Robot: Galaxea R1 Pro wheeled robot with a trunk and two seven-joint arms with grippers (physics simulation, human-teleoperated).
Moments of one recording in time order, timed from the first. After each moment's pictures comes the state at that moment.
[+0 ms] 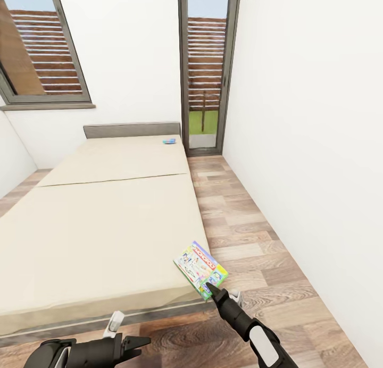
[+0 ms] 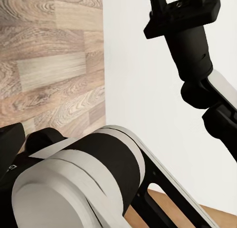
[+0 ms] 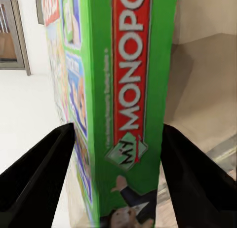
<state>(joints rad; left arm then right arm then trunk) -0.13 0.14 0.16 -1.13 0.14 1.03 -1.19 -0.42 0.13 -0.15 -0.56 -0.78 0.34 0.65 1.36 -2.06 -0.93</state>
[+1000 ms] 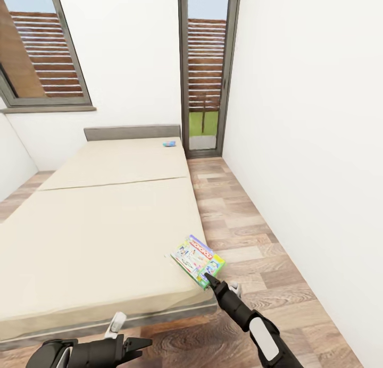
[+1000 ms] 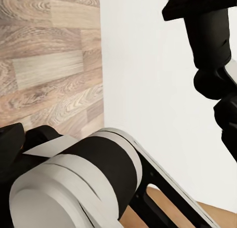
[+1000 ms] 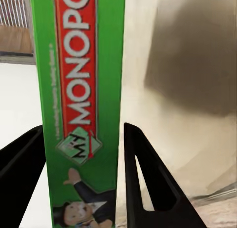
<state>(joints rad) -0.13 0.14 0.14 -1.13 0.14 1.02 -1.18 -0.42 0.13 -0.13 -0.64 -0.78 0.37 0.65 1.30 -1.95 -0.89</state>
